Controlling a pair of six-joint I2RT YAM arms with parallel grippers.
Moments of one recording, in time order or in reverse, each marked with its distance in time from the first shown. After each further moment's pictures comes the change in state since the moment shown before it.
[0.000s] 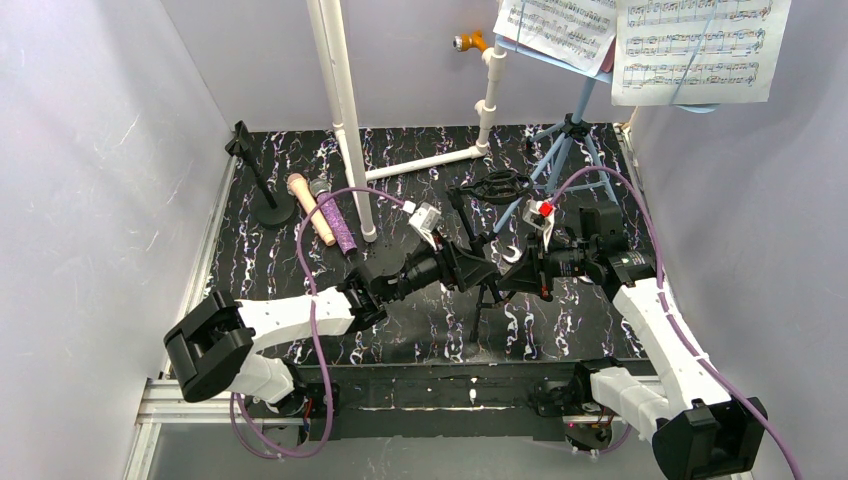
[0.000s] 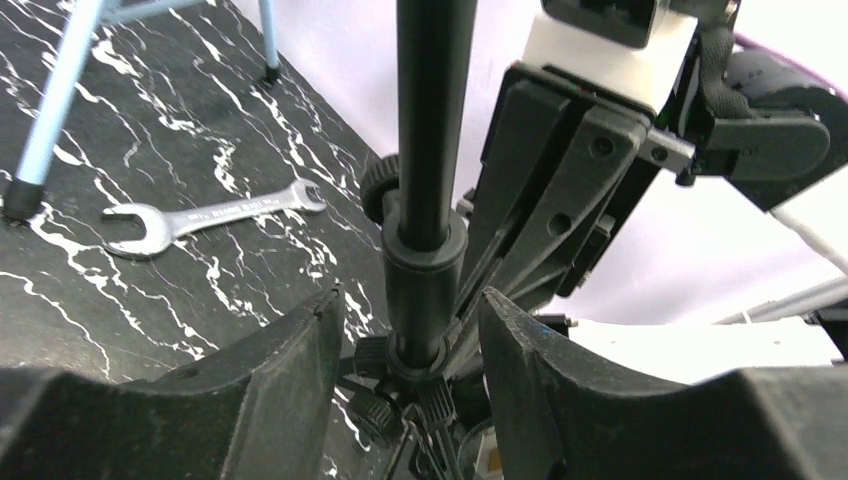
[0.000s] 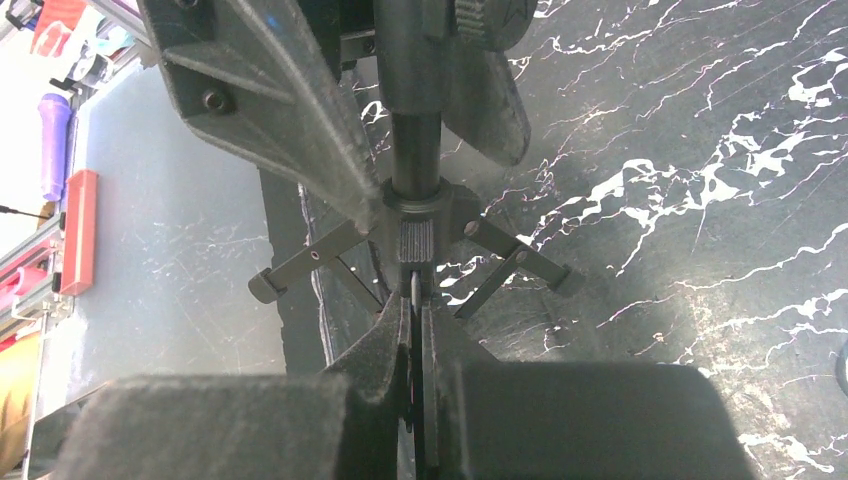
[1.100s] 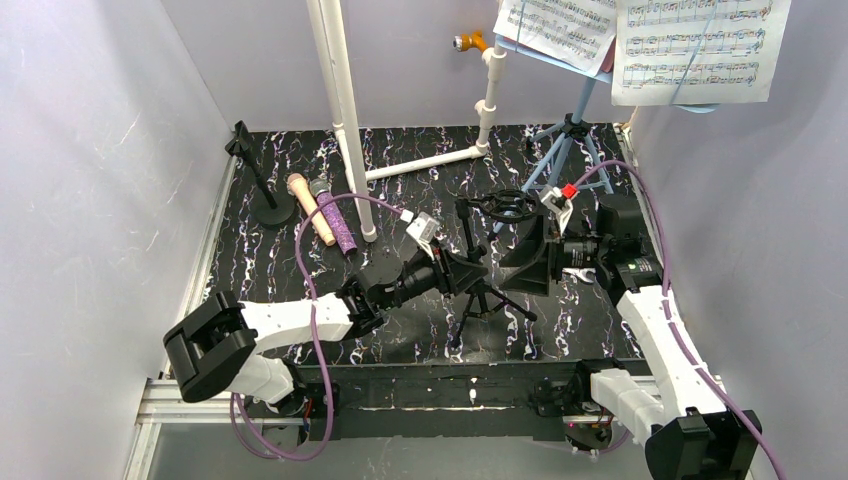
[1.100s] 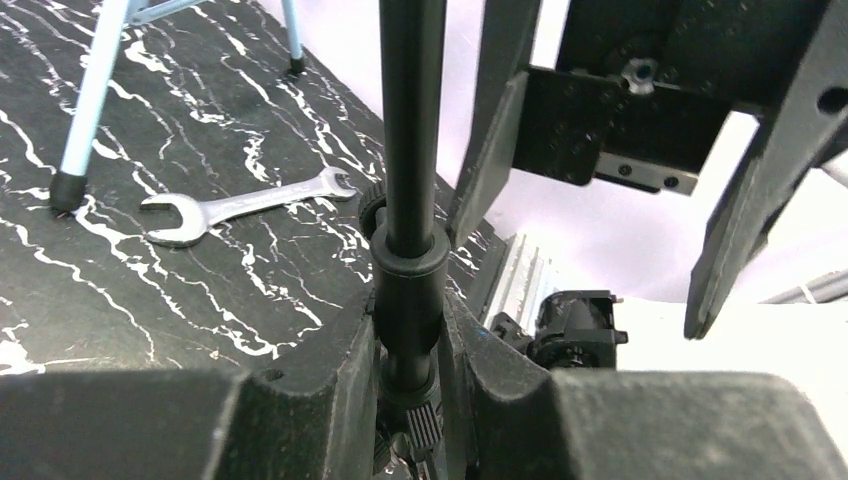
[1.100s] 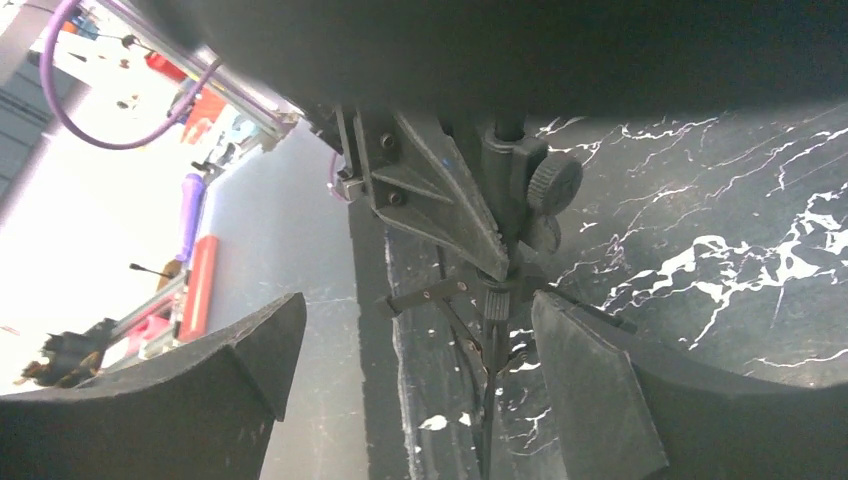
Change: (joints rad) left arm -0.021 -0.003 -0.069 0.057 -0.081 0.087; right arm -0.072 -0.040 -0.041 0.257 -0.218 0.307
